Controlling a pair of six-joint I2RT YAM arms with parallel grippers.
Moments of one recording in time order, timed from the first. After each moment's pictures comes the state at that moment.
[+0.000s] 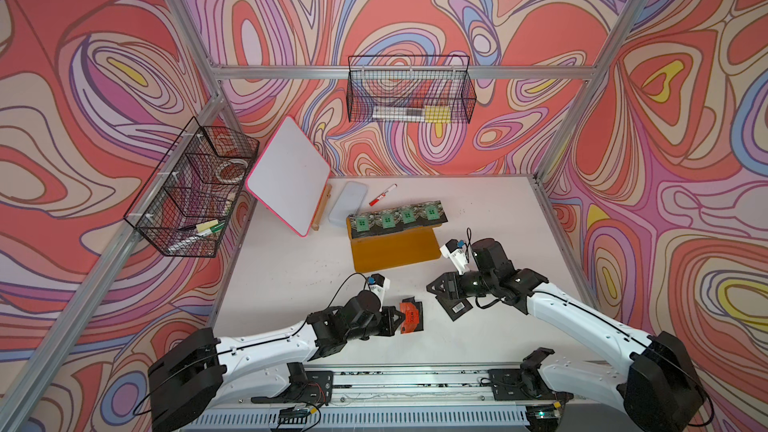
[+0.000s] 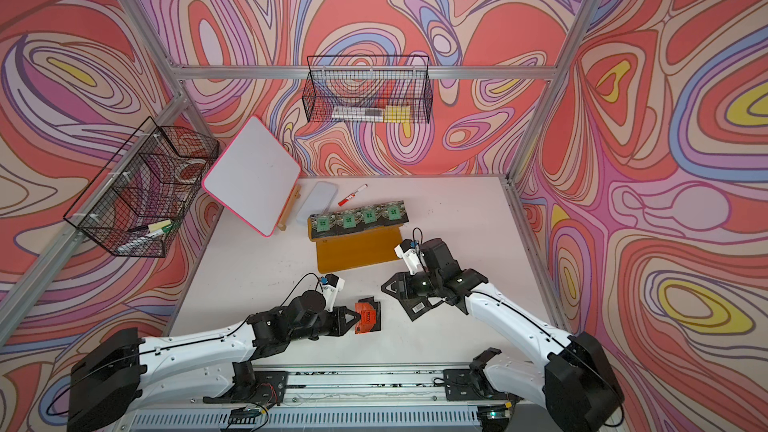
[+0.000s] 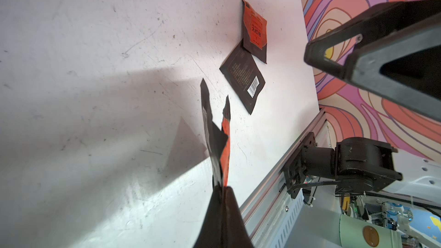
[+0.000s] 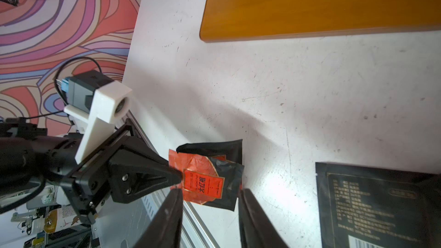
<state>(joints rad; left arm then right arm) -1.01 1.06 0.37 0.06 0.11 -0.94 0.55 1.16 0.68 -0.35 -0.58 0.44</state>
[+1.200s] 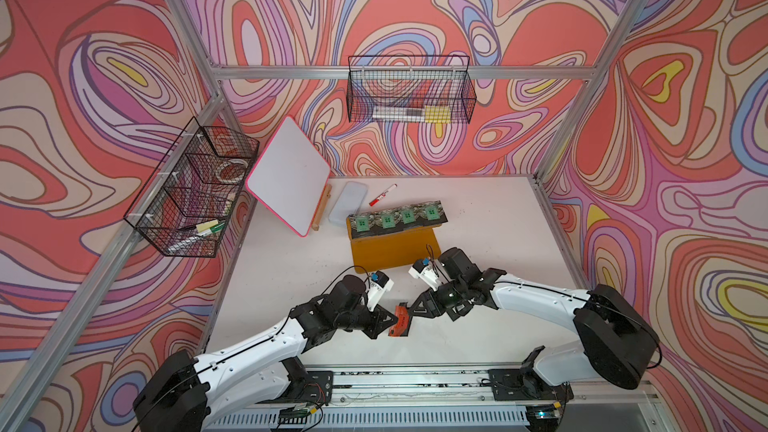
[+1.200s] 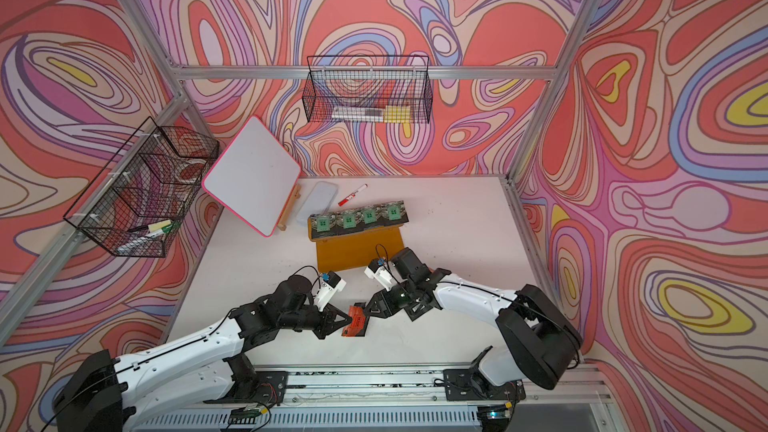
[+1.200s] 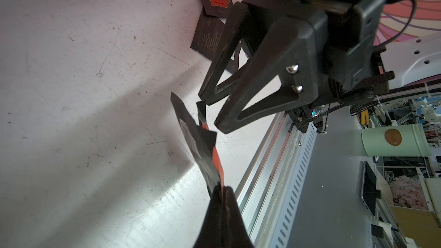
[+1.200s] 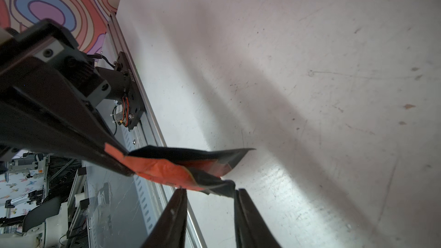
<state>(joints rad) -0.81 0.97 0.43 -0.16 0.45 -0.46 0.70 1.44 0.70 -0.23 -0.70 0.23</state>
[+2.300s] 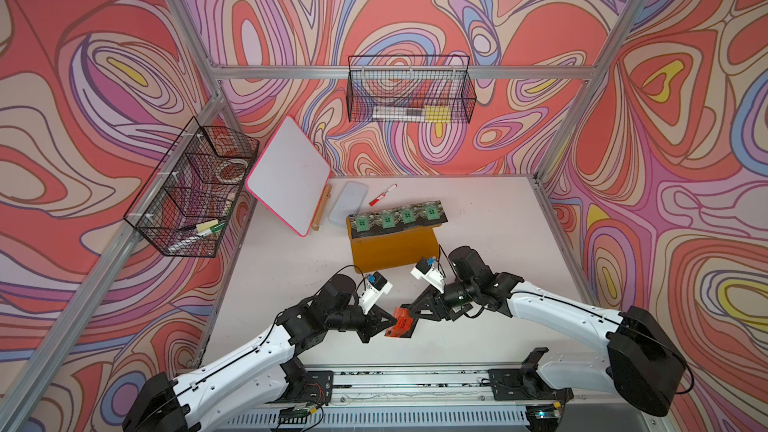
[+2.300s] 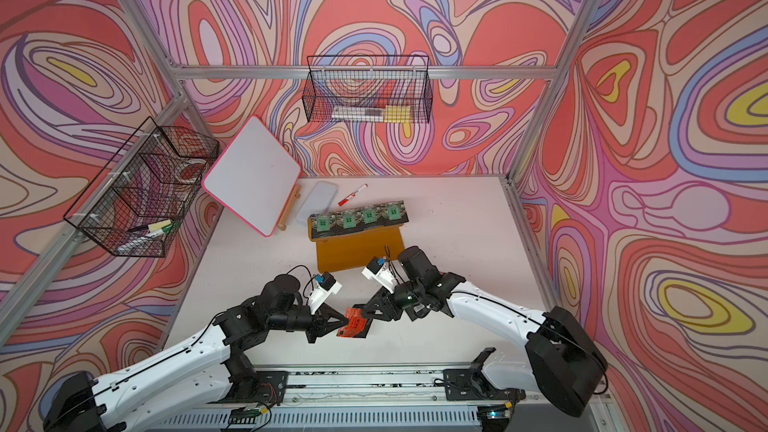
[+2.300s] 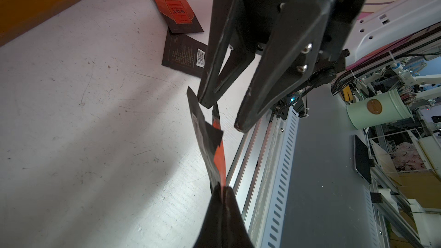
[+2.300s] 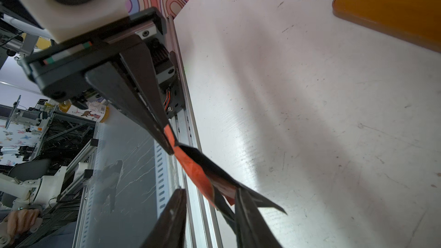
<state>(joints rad) -0.79 0.84 0.43 -0.23 0.55 -0.31 0.70 1.28 0.67 -0.20 -0.83 0.09</state>
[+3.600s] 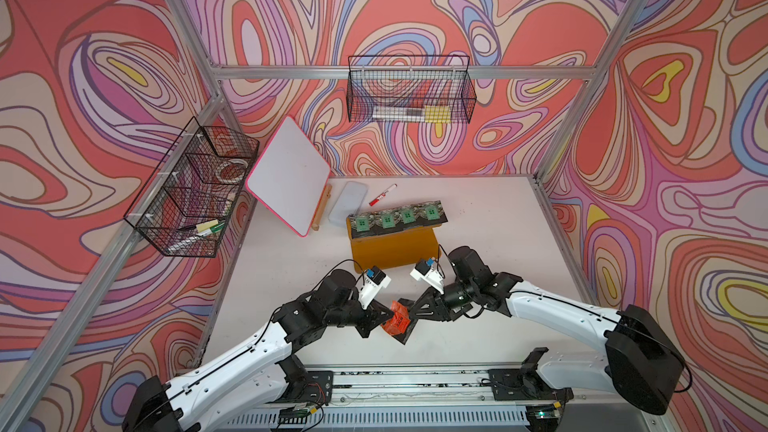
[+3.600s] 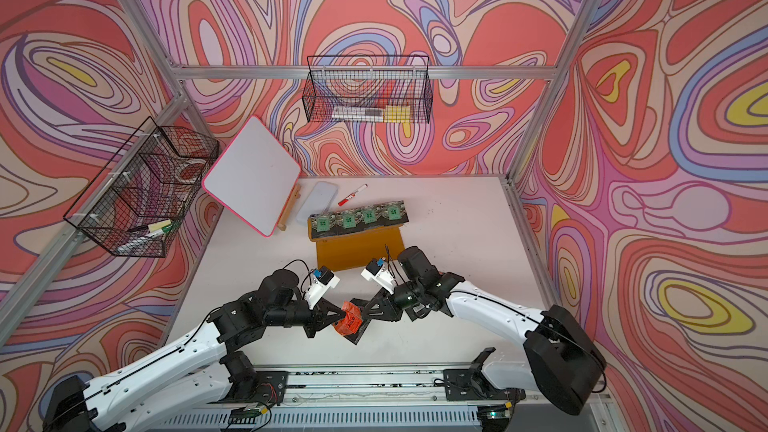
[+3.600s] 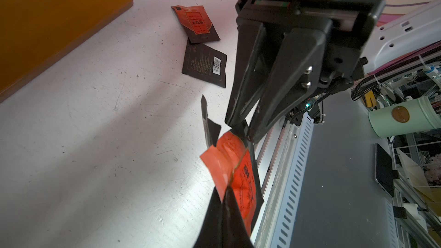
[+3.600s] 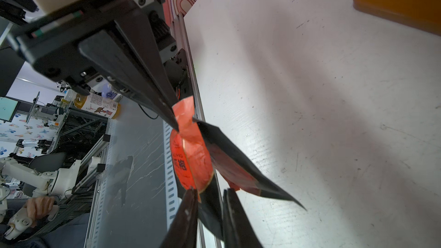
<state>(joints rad) -0.78 0.83 0.53 -0.36 0.45 -0.27 0.70 1.28 0.67 -0.20 -0.87 0.10</state>
